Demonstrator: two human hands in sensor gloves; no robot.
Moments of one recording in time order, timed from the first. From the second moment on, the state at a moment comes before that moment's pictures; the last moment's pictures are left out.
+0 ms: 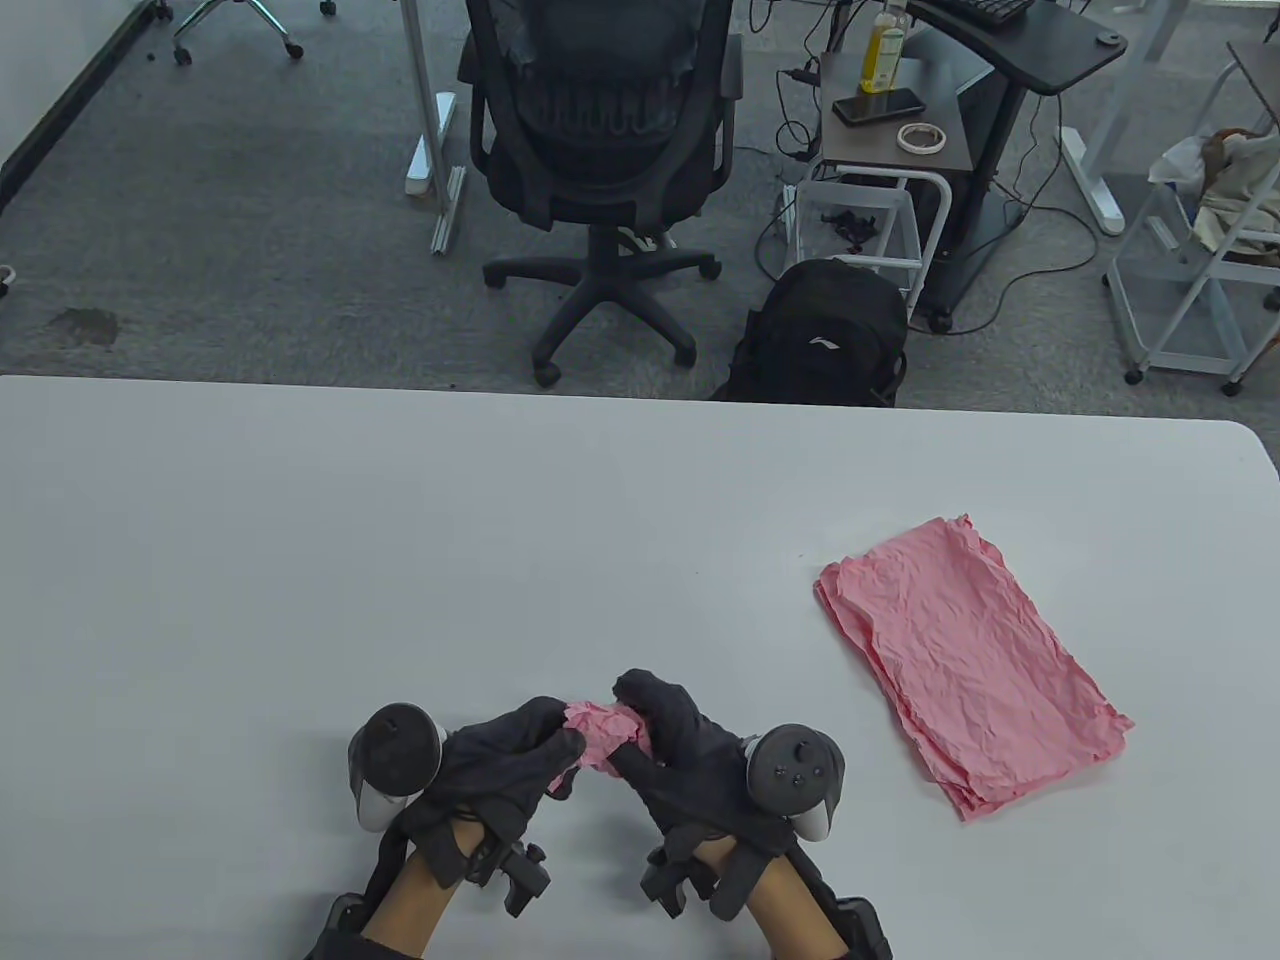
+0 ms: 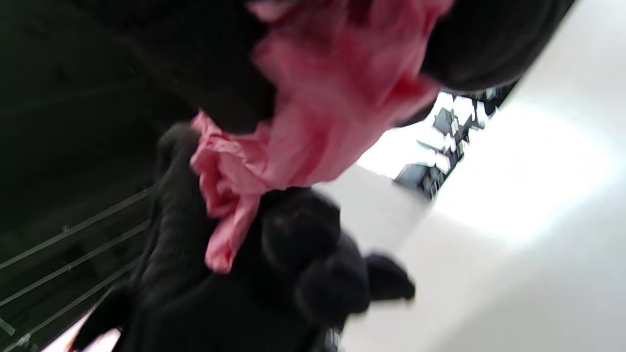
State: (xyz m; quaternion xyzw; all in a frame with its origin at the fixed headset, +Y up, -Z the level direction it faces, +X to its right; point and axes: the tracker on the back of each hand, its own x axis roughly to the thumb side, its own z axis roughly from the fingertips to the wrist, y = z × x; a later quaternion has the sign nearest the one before) left_hand -0.173 -0.758 -0.291 0.01 -0.26 0.57 0.78; right_hand 0.071 -0.749 -0.286 0.29 0.00 0.78 0.55
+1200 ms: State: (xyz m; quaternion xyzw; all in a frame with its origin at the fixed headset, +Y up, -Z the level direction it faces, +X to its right) left_hand -0.183 -0.754 -0.294 0.00 -0.24 0.57 0.78; right_hand 0.094 -0.755 -0.299 0.22 0.03 0.65 0.73
